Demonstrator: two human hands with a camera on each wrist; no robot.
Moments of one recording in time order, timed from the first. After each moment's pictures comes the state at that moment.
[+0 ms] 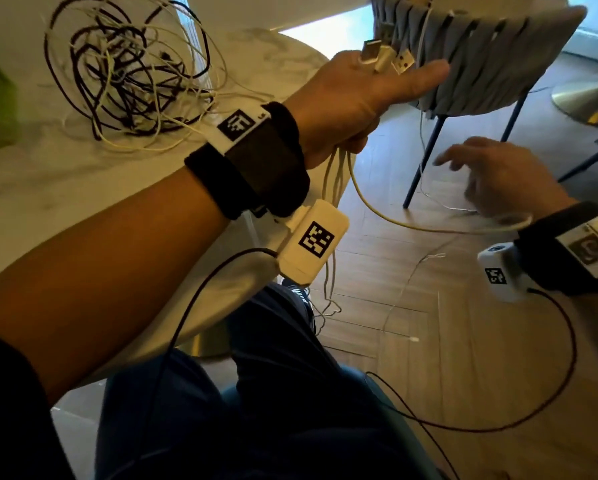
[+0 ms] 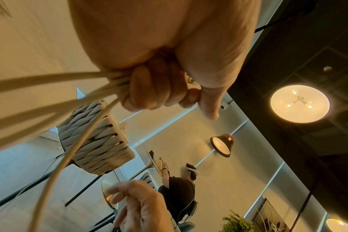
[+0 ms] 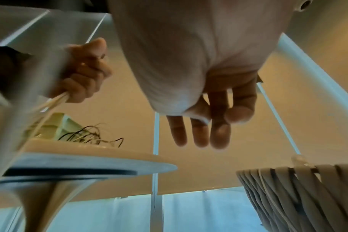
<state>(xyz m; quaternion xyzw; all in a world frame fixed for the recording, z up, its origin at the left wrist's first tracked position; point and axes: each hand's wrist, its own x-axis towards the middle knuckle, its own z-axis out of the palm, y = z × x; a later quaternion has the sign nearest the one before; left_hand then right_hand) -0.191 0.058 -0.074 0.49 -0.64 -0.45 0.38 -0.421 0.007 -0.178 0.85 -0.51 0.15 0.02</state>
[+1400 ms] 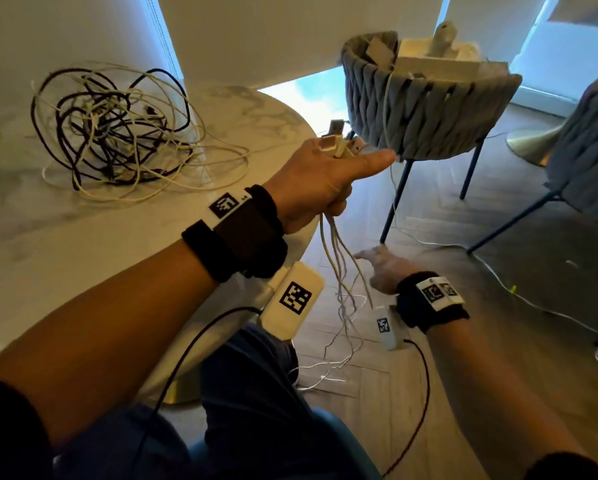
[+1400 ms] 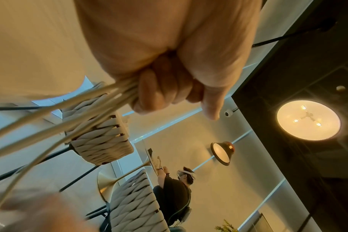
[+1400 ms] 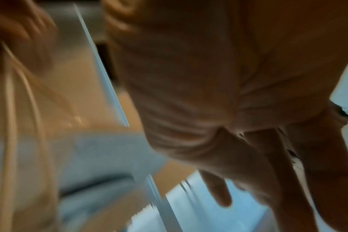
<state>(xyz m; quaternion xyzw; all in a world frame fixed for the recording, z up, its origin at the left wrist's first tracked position) -0.204 0.046 -0.087 0.44 -0.61 -0.51 0.42 -0.375 -0.020 -0.282 0.76 -0.60 -0.08 -0.26</state>
